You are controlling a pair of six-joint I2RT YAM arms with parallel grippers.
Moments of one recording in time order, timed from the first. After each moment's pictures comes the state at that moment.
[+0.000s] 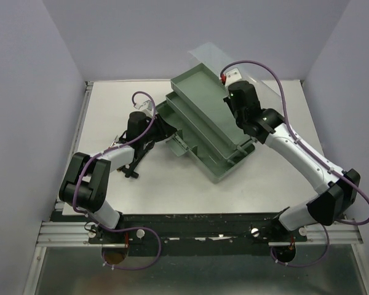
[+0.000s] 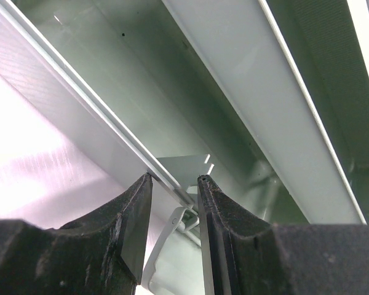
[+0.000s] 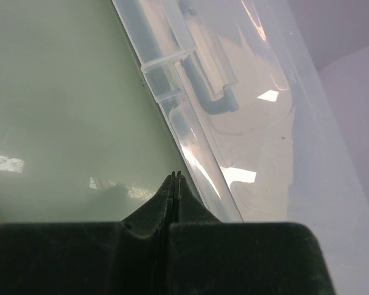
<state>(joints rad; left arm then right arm) -0.30 1.59 0.78 0.42 0.35 -0.70 0.65 1.47 1.46 -0.51 0.67 -0.23</state>
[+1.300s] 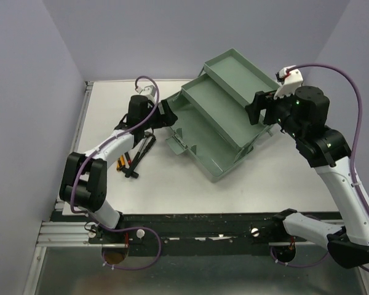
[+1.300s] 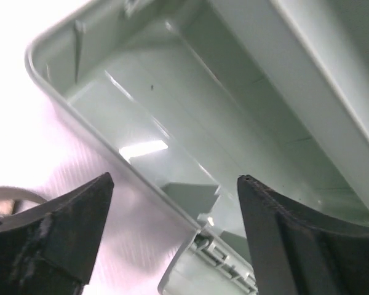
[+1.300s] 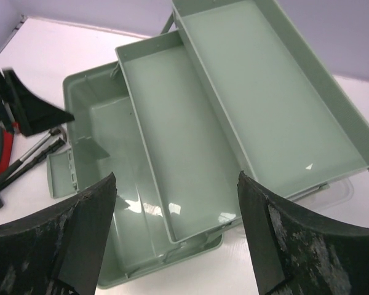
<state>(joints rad) -0.30 1.59 0.98 0.14 0.25 -0.49 0.43 1.09 1.47 -0.64 0.11 0.06</state>
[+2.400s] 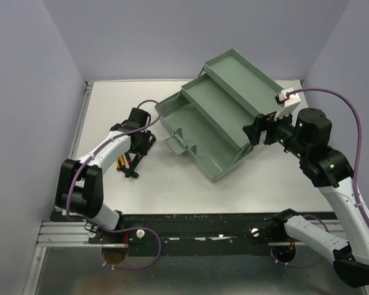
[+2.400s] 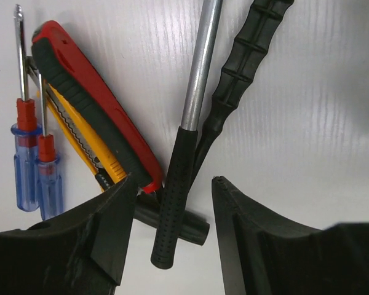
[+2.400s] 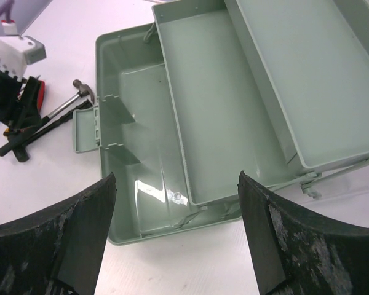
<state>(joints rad) -0.29 1.49 1.04 -0.64 -0.21 -0.11 0.43 0.90 1.22 -0.62 -0.05 0.06</state>
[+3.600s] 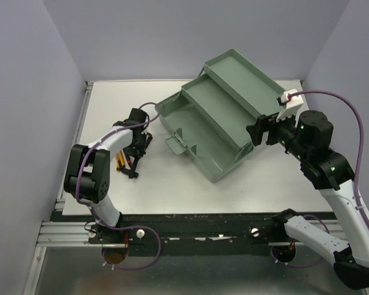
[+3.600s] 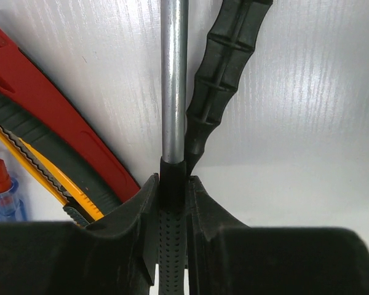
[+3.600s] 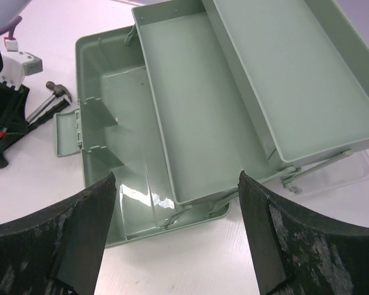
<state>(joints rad) -0.24 1.69 1.07 -0.63 -0.11 -0.11 0.43 0.87 1.20 -0.61 0.01 0.04</state>
